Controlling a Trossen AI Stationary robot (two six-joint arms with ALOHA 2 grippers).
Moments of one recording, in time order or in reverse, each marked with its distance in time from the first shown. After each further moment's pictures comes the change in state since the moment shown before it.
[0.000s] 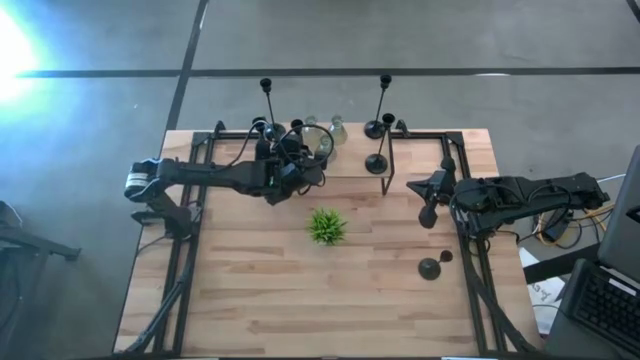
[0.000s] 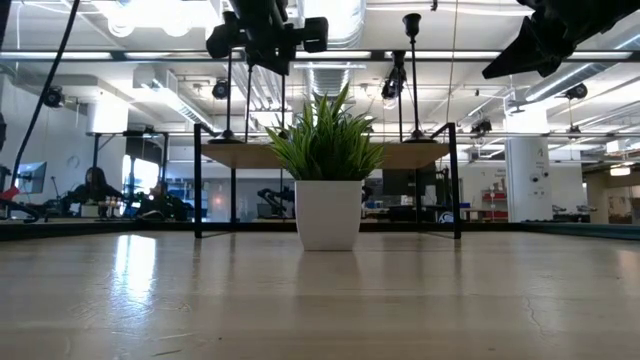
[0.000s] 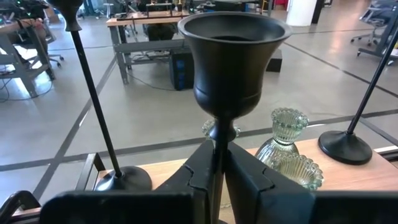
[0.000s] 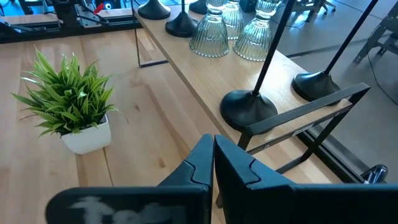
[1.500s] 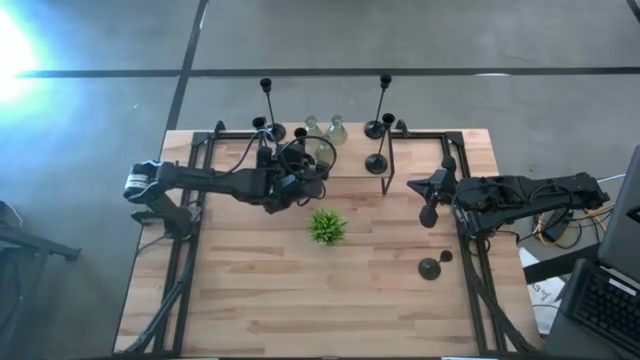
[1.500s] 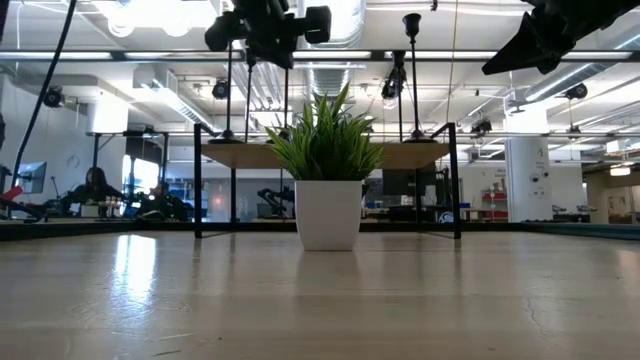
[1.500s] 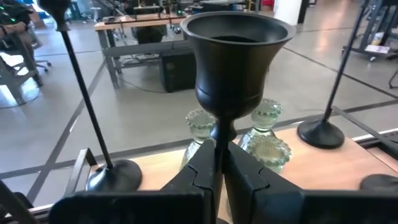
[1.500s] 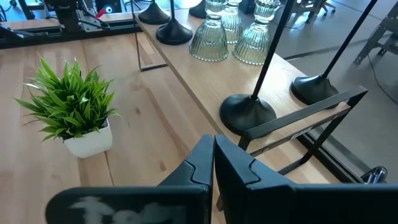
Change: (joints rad) left arm -0.070 0.002 0.004 -0.021 -0.016 -0.010; right arm 0.000 0.000 0.016 -0.007 0.000 0.003
